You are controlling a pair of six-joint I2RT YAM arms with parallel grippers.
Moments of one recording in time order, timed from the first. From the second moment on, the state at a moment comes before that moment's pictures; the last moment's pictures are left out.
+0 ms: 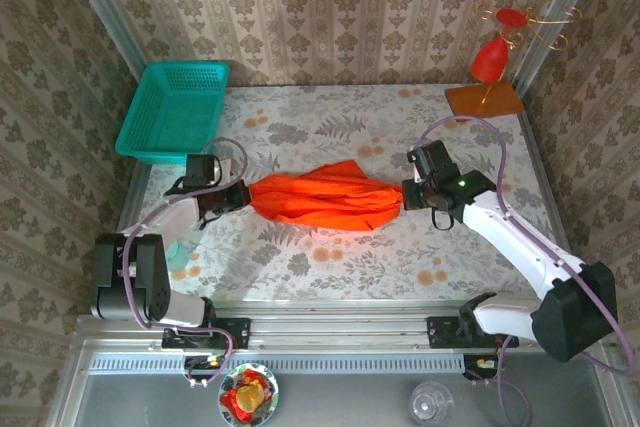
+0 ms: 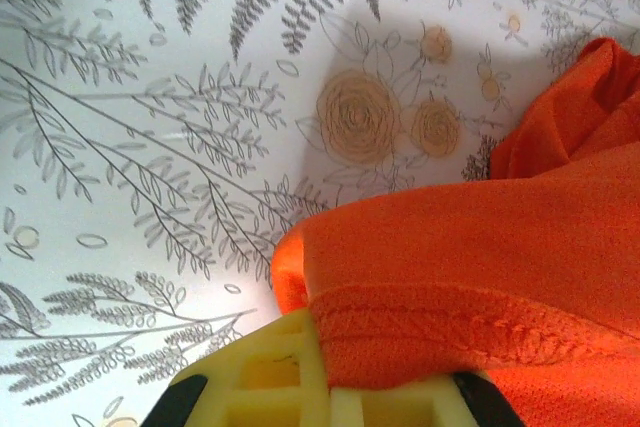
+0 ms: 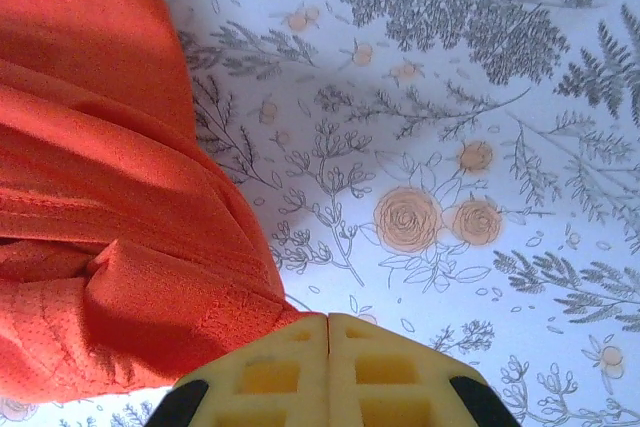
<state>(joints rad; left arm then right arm) -0.10 1.41 0.73 -0.29 0.40 -0.28 0.41 1.25 0.98 -0.74 0.15 0.28</state>
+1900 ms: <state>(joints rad) -0.56 1.91 1.36 -0.67 0.21 0.10 0.77 1.16 1.37 -0.84 0.42 0.13</state>
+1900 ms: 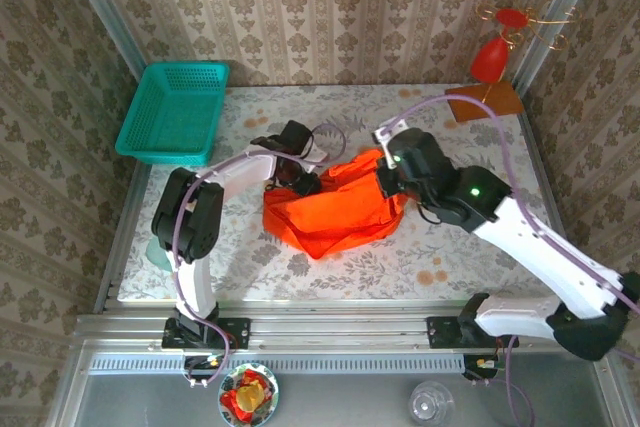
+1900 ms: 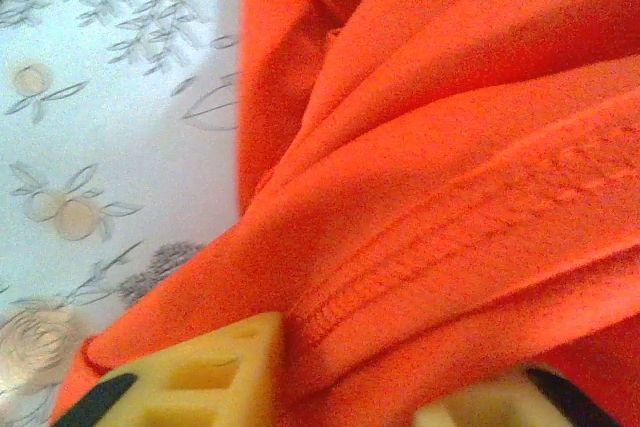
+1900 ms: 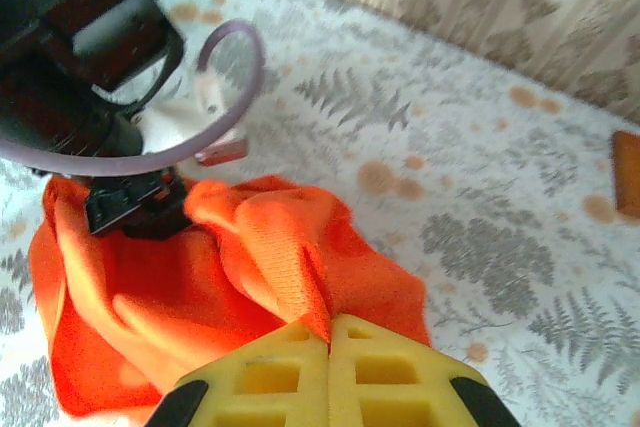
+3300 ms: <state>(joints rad) -0.15 1.33 0.83 -0.56 0.39 -0.16 0.74 1.68 1.28 -0.78 0.16 0.36</state>
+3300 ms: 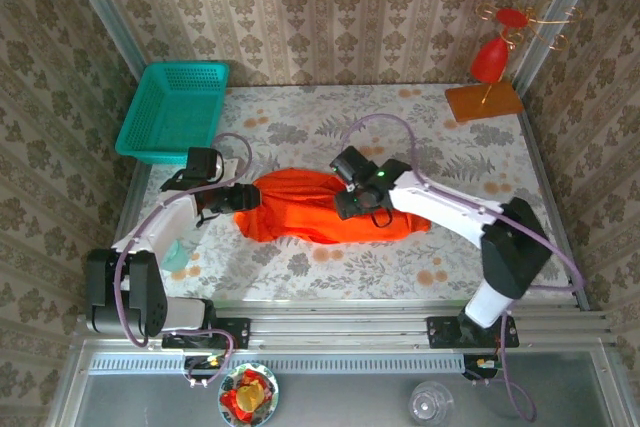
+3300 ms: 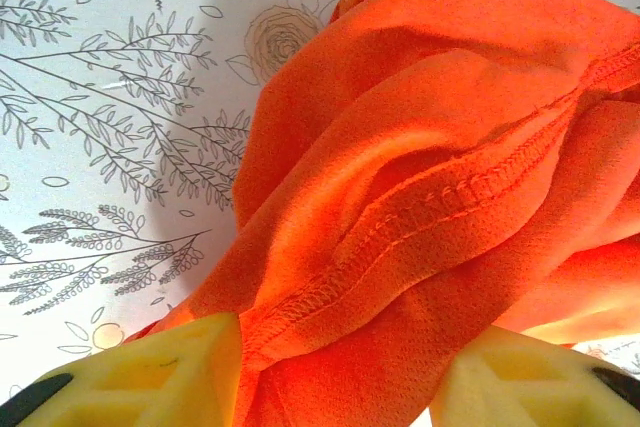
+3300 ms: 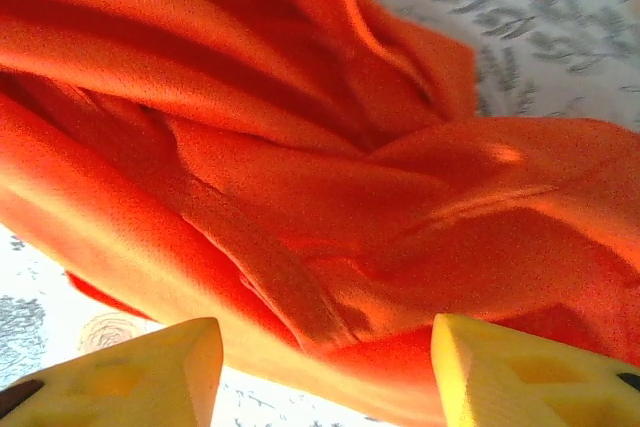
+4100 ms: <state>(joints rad) -0.13 1.45 0.81 -0.46 0.38 -0.17 0.75 1.51 1.42 -0.87 0.44 0.28</state>
